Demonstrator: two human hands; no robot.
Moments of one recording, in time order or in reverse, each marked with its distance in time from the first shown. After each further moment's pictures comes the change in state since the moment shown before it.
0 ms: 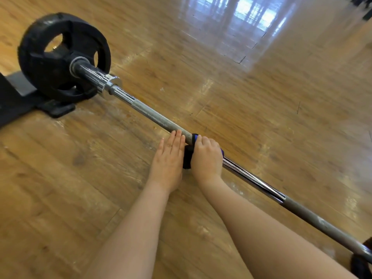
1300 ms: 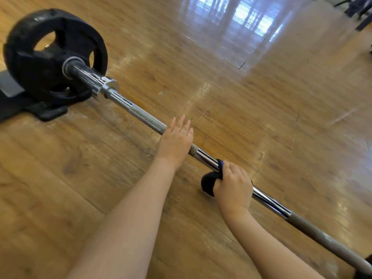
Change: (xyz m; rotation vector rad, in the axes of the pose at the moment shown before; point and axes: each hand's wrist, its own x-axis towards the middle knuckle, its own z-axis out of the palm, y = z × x) left_hand 0.070 -0.015 -0.019 0.030 0.098 0.138; right_hand -0.037 0.051 -0.006 -0.009 0.096 0.125
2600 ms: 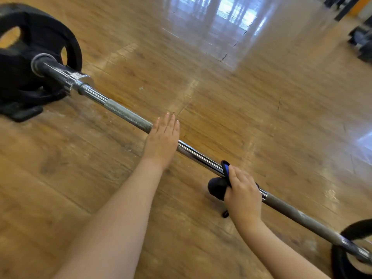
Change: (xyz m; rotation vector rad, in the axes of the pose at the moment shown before) left_hand -0.008 0.029 0.000 -0.017 -0.029 -0.044; right_hand -0.039 0.063 -0.026 0.012 -0.038 0.044
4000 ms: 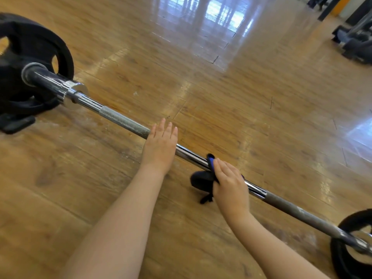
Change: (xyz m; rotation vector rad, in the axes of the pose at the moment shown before) left_hand 0.001 -0.001 0.000 -0.067 -0.024 -0.003; right_hand 0.011 -0.018 0.015 0.045 0.043 -0.108
